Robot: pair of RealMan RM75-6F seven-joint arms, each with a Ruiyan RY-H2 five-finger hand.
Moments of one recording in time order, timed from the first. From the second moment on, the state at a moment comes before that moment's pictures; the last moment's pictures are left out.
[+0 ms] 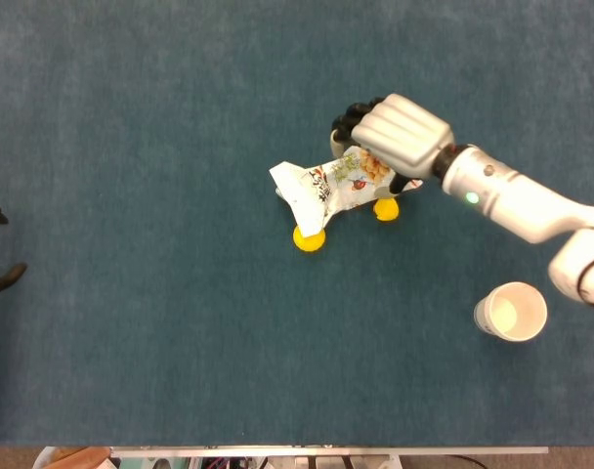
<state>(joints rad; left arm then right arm) -0.10 -1.30 -0.05 -1.36 1.48 1.45 -0.37 1.01 -1.46 0.17 -1.33 -1.46 0.57 0.06</state>
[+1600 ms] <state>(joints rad) -0.06 -1.33 -0.04 -1.27 1.47 1.45 -0.46 1.07 -1.70 0.06 -1.03 -1.49 0.62 0.11</state>
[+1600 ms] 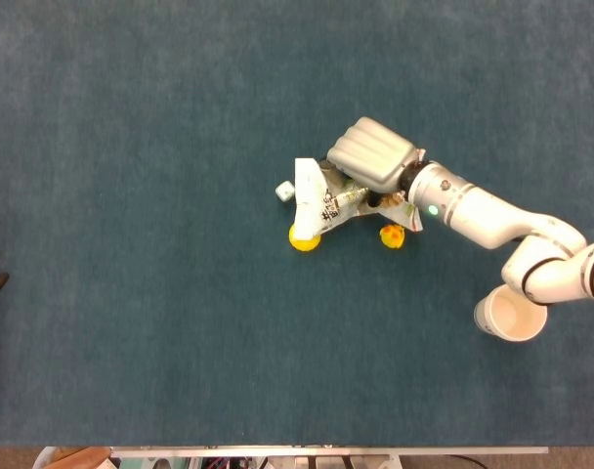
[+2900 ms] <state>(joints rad) -0.11 -1.29 -0.08 -1.44 1.46 1.44 -0.26 0.56 -0.96 -0.10 -1.93 -1.52 1.13 -0.13</state>
